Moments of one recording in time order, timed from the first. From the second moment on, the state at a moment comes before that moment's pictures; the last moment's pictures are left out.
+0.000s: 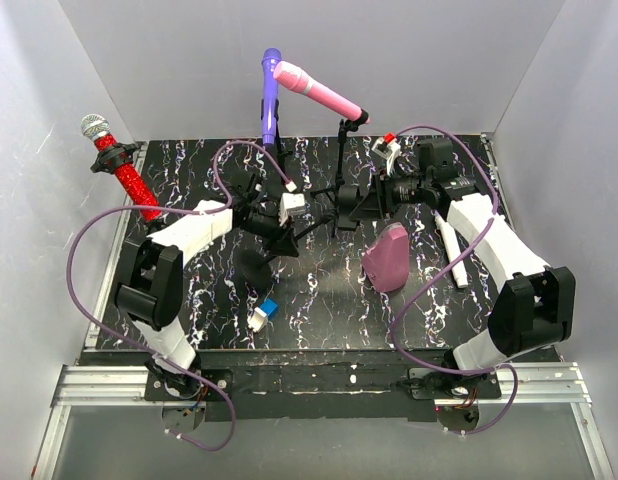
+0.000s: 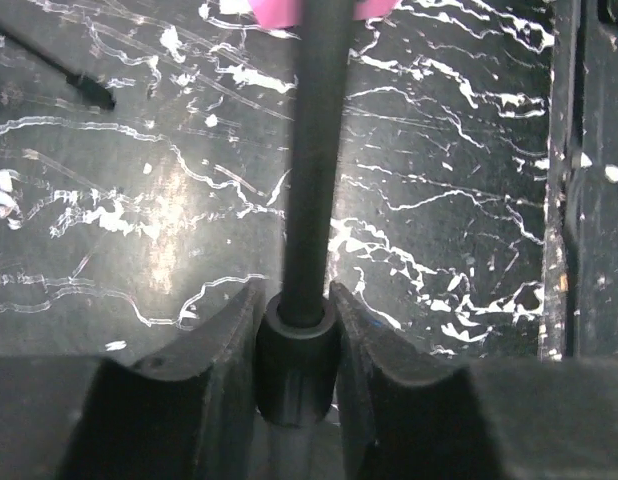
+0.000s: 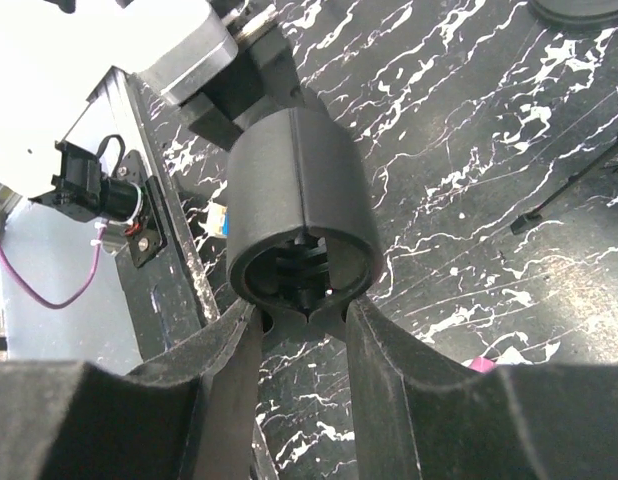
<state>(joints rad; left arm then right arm) -0.39 1.73 1.23 -0.57 0.91 0.70 0.29 1.51 1.30 -0.50 -0.96 0.00</state>
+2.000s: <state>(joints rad) -0.50 1.54 0.98 0.00 0.45 0.24 0.18 1.57 1.42 -0.64 -0.92 0.11</state>
